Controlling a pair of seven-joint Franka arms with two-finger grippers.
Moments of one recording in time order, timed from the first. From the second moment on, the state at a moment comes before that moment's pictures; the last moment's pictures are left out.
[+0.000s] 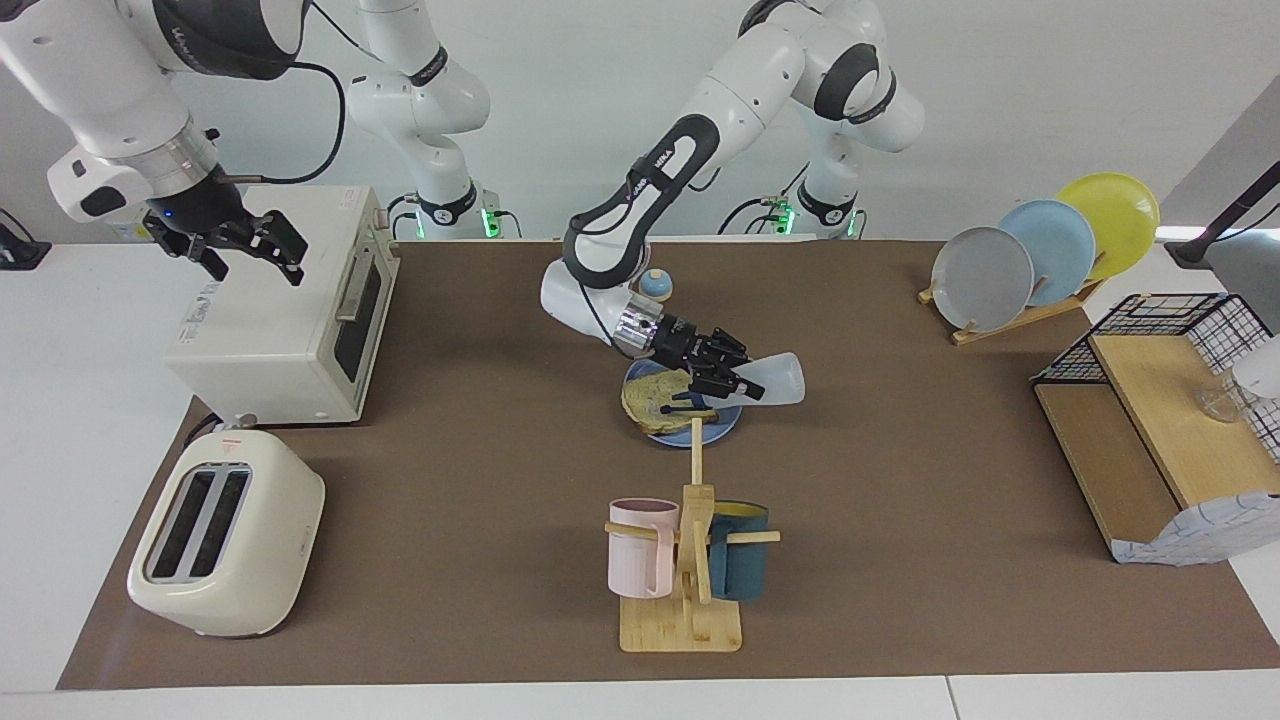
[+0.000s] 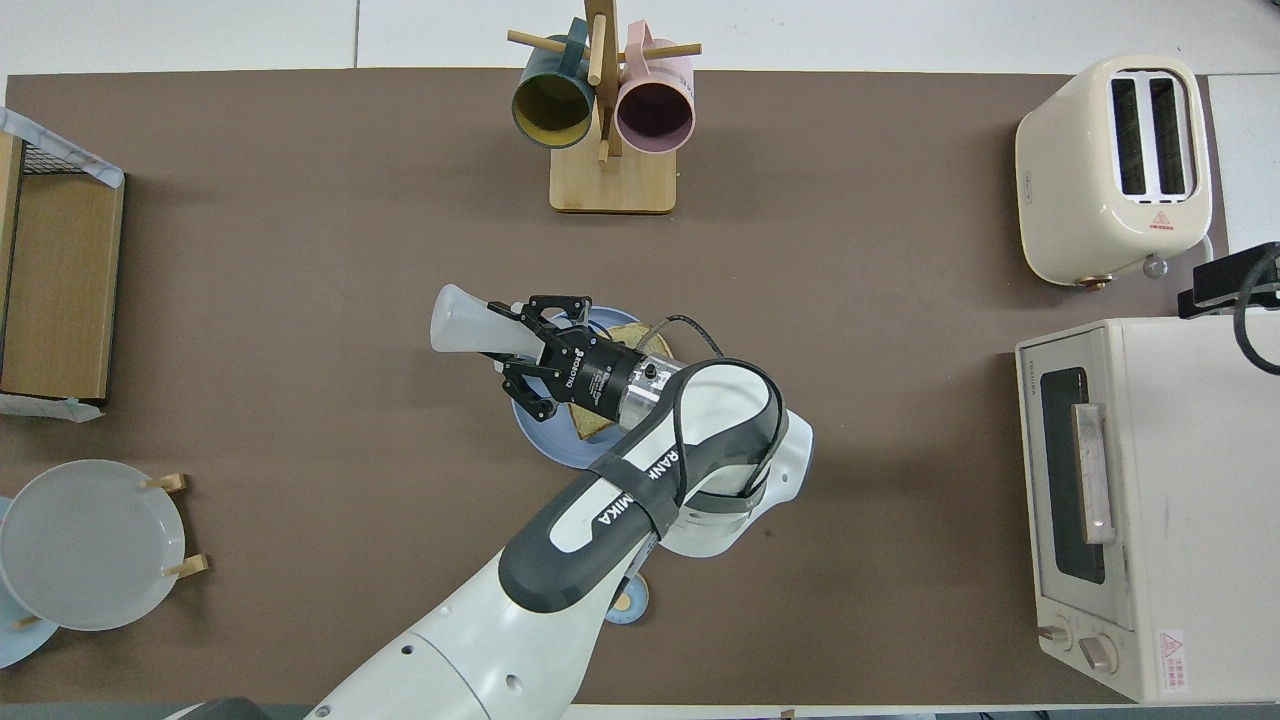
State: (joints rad) left arm -0.79 0.61 -0.19 -1.57 1.19 1.29 0.45; right arm 0.02 0.02 -0.15 -1.57 0.01 1.52 -0.01
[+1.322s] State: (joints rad) left arm -0.12 0.24 -0.17 -1.77 0.23 2.52 0.01; right arm 0.02 0.02 -0.15 -1.57 0.01 1.52 -0.01
